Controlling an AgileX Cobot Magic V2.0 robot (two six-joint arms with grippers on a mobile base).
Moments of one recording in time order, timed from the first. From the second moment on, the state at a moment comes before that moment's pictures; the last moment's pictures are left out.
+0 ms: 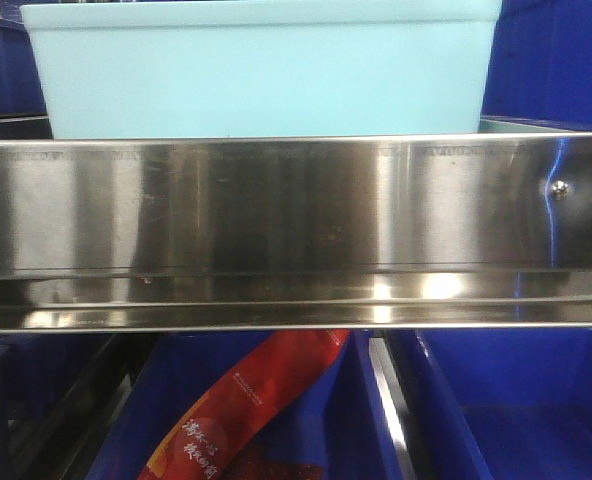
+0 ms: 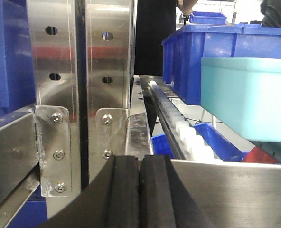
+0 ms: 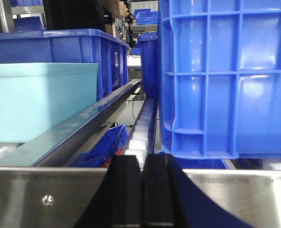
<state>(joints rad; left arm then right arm) 0.02 0.00 0.00 -0.02 0.05 0.00 -0.01 0.00 0.00 0.06 0.04 0.03</state>
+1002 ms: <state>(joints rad) 0.02 0.00 0.00 0.00 0.03 0.00 -0.01 0.00 0.00 0.06 -0.04 0.03</state>
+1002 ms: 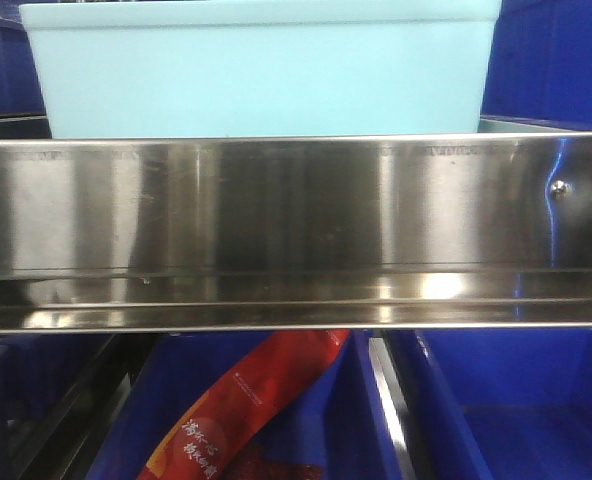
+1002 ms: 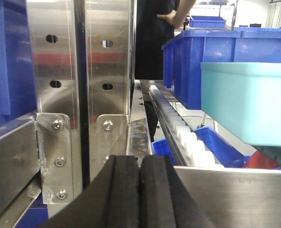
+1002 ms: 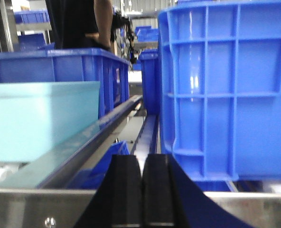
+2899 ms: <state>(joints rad) -0.38 1.27 -1.38 -0.05 0.72 -0.01 0.28 1.21 -1.37 0.07 0.78 0.00</state>
